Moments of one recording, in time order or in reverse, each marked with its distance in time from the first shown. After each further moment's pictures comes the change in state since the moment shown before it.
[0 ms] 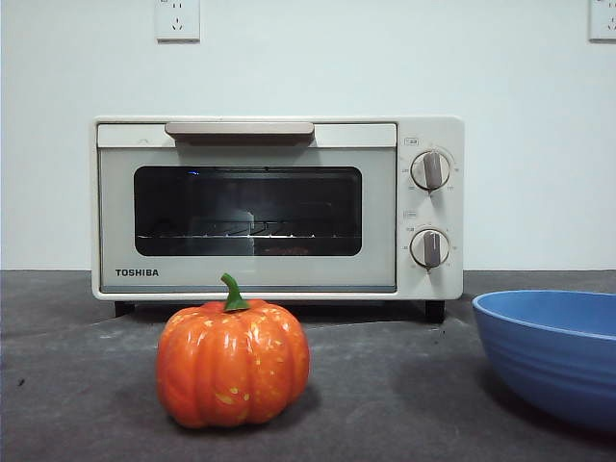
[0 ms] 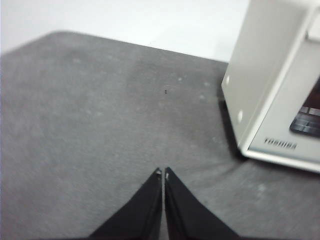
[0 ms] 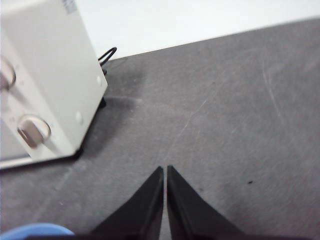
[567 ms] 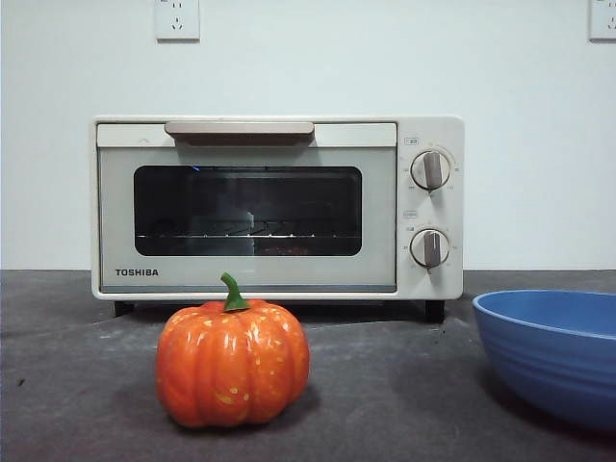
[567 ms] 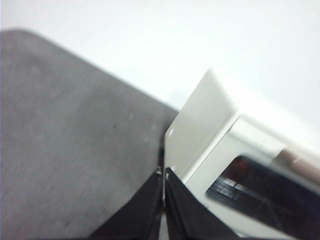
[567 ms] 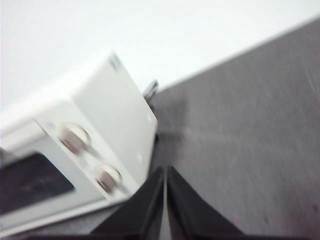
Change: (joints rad) left arm 0.000 0.007 0.156 -0.009 0.090 -0.306; right arm 0.000 0.000 0.133 -0.002 -0.100 0.215
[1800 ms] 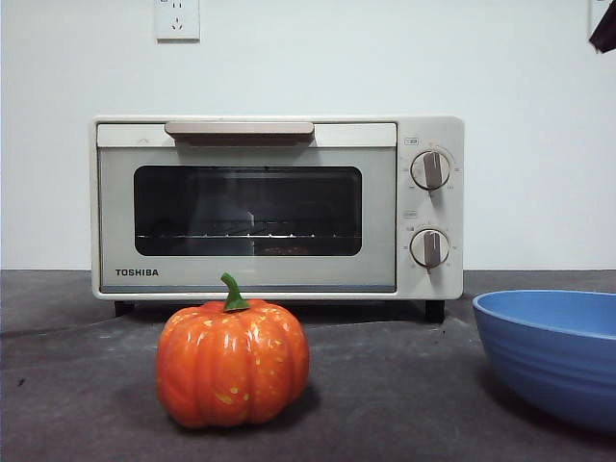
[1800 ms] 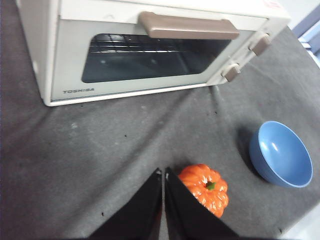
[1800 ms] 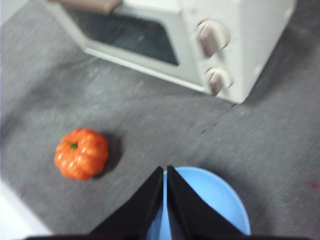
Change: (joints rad) left arm -0.092 0.699 0.652 -0.581 0.497 0.452; right arm 0.158 0.780 0.725 -0.630 -0.363 -0.549
